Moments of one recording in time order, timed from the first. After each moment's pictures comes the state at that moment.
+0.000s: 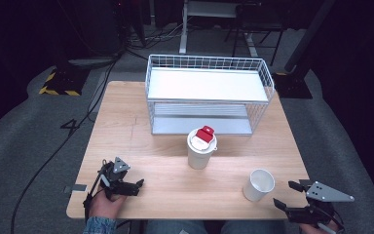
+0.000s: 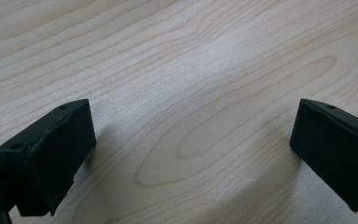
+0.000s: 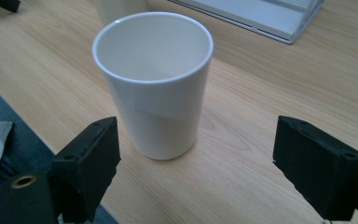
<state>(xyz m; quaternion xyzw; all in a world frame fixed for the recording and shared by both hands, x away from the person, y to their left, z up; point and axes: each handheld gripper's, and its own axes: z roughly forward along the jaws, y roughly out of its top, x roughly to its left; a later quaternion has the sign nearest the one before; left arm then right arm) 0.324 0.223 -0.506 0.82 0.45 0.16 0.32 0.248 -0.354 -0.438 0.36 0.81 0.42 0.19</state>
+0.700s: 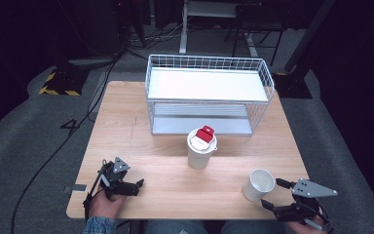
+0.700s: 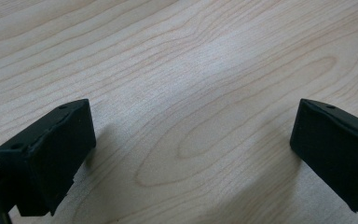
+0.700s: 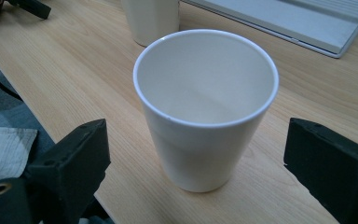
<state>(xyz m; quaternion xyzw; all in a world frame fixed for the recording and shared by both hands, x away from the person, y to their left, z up) 0.324 0.223 -0.506 0.82 0.45 0.16 0.32 0.261 -0.324 -0.444 0.34 0.82 0.44 0.16</state>
